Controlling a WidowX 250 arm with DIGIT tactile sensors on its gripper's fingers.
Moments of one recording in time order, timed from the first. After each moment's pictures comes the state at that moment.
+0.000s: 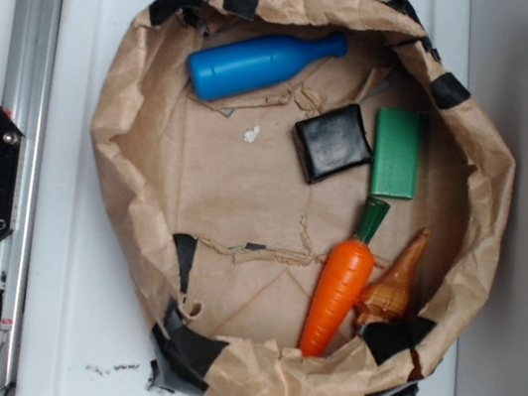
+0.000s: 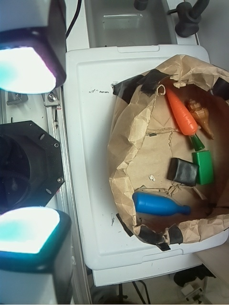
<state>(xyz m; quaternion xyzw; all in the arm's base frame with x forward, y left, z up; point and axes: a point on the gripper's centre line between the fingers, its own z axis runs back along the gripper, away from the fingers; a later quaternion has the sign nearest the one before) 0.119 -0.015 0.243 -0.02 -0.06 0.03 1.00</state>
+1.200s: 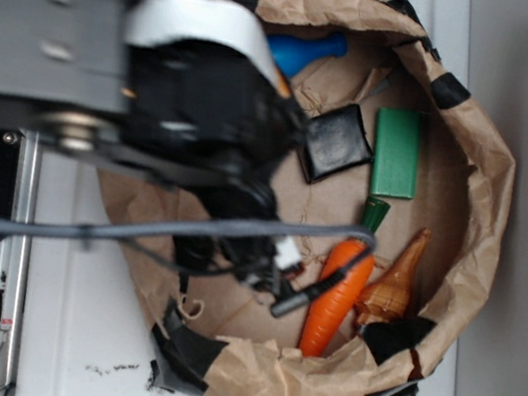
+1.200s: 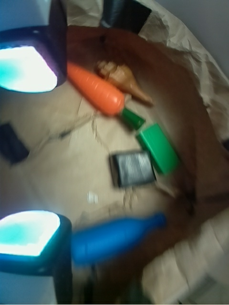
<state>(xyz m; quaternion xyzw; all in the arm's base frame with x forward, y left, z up) 0.241 -0.015 0.129 -0.06 -0.11 0.24 0.96</state>
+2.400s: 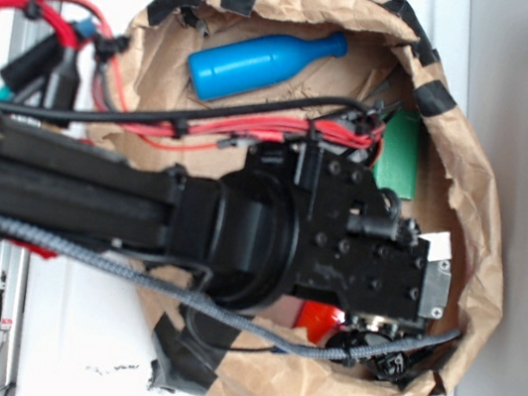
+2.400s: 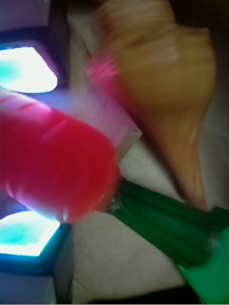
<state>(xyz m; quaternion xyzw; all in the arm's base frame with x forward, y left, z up) 0.304 -0.062 0.022 -0.03 -0.03 0.26 0.97</state>
